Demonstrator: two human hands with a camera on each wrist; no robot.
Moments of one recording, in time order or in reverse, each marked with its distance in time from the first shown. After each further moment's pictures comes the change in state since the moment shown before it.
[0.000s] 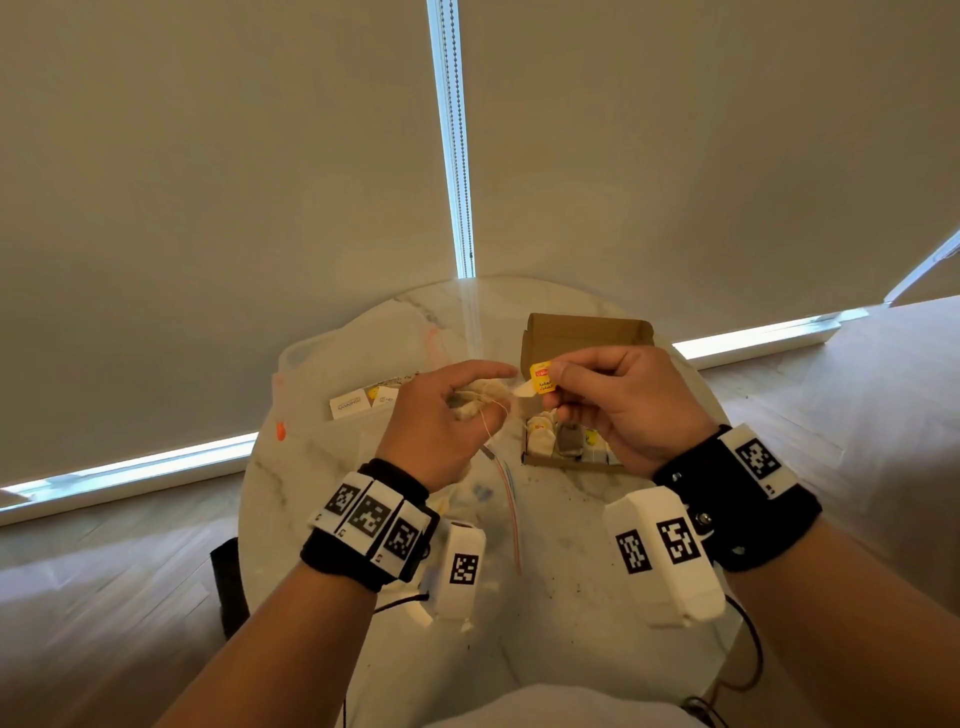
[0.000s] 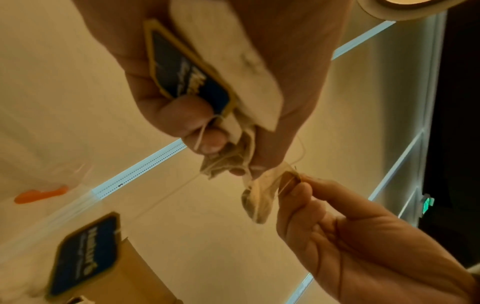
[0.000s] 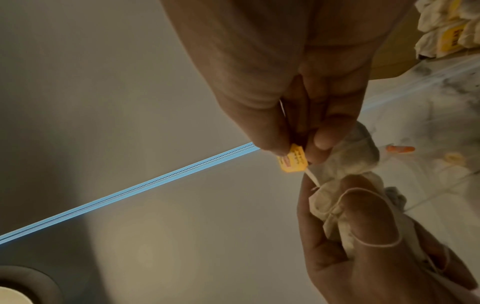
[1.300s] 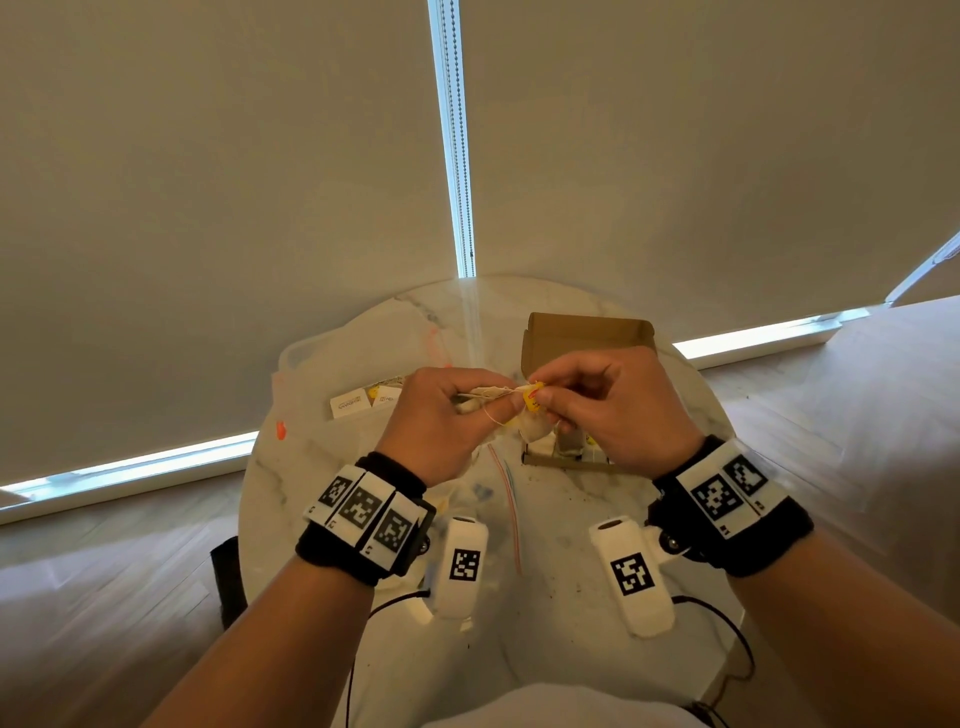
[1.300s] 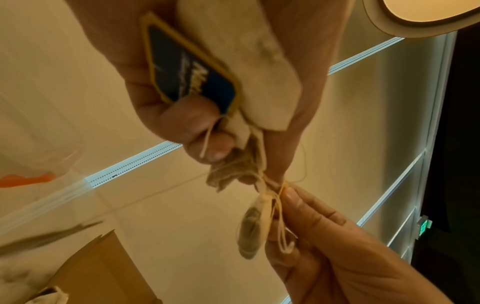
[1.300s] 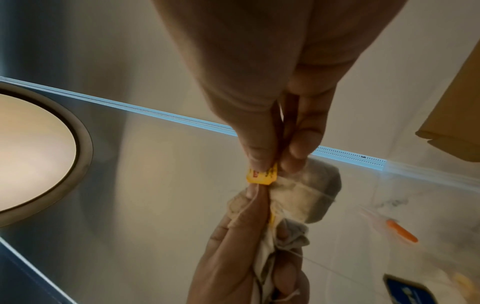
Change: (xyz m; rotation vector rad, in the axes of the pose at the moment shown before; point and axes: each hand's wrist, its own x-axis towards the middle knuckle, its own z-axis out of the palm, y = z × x) left_hand 0.007 -0.001 0.001 -0.110 -0.040 0.034; right_hand 0.002 0.005 -0.008 -0.571 -0.137 -0.405
